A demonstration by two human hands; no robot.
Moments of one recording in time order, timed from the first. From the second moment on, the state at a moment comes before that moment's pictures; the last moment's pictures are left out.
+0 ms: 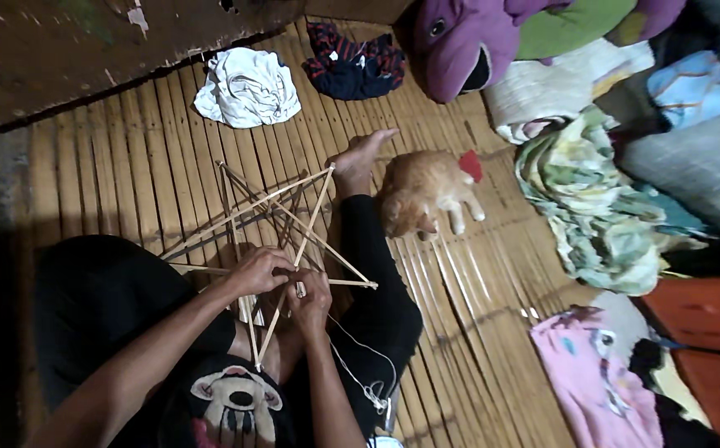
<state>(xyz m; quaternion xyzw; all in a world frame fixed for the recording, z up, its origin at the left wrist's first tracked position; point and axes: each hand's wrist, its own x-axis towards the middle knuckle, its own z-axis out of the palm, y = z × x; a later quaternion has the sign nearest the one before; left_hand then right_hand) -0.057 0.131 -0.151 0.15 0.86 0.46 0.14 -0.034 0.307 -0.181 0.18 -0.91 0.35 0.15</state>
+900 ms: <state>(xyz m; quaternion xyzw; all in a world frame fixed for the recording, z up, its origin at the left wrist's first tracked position) -0.052 0.131 -0.169 0.26 0.87 0.41 -0.02 -0.034 0.306 -0.182 0.16 -0.91 0.36 0.15</state>
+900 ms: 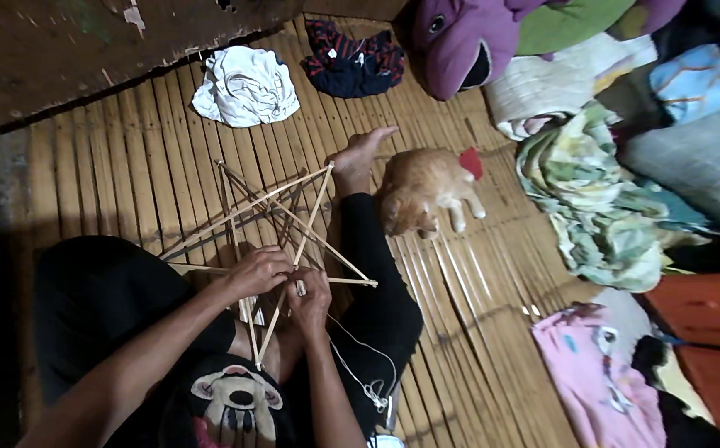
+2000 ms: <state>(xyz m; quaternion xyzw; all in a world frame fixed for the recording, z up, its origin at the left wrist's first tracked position) -0.099 0.131 -0.129 0.21 0.84 0.39 0.33 -0.028 0.306 -0.183 0.16 -0.91 0.35 0.17</state>
